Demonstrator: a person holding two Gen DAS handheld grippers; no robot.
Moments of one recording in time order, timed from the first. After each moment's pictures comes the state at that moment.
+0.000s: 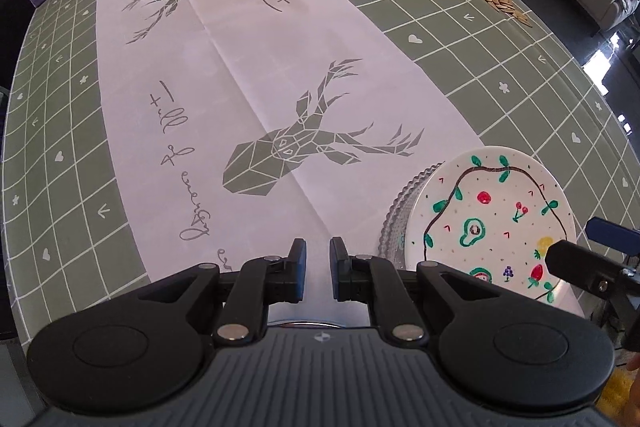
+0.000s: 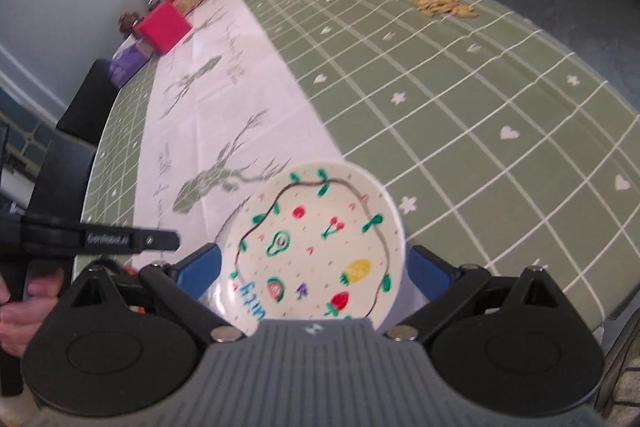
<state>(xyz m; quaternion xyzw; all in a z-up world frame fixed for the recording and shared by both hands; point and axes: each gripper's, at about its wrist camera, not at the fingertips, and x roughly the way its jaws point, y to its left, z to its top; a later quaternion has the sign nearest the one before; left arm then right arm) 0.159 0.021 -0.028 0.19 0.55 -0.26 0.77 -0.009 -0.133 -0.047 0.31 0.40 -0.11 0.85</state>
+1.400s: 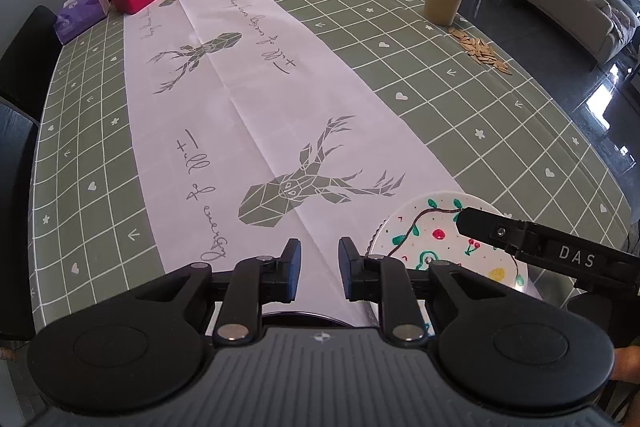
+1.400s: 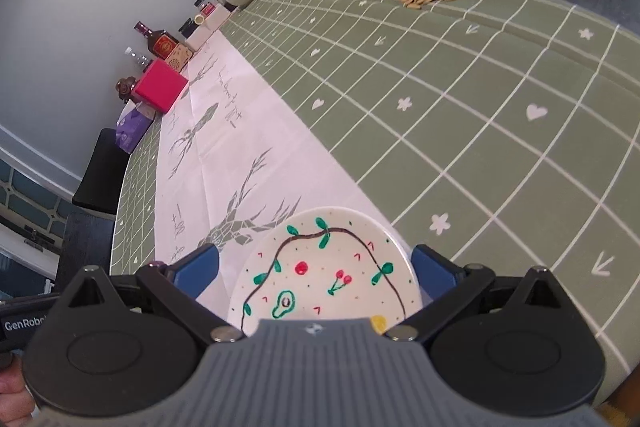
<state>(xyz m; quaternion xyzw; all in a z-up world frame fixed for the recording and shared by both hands) 0.132 0.028 0.017 0.17 0.49 -0.25 0.82 0.007 -0.141 -0.079 0.42 0.35 -0.11 0.83</state>
